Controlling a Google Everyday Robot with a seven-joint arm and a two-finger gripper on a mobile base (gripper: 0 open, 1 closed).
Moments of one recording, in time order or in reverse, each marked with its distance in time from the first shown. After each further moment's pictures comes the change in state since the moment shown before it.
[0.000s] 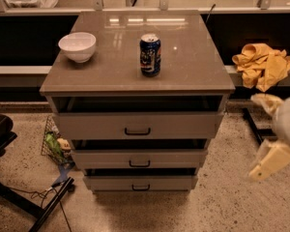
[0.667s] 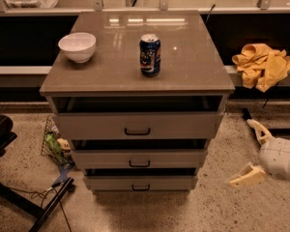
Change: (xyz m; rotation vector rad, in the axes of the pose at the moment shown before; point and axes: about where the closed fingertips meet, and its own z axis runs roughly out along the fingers) arm 0.073 -0.011 0.106 0.181 -0.329 0.084
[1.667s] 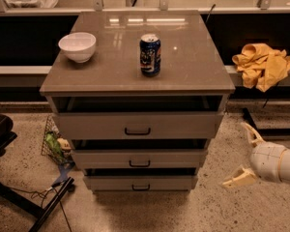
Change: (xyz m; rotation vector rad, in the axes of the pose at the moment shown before) arm 0.022 0.000 0.028 0.034 -0.005 -0.050
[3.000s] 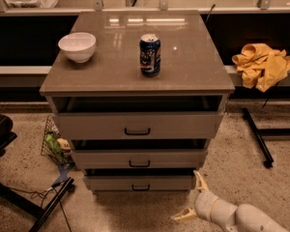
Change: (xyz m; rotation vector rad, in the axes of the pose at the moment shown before) arm 0.134 0.151 0.201 -0.001 -0.109 0.087
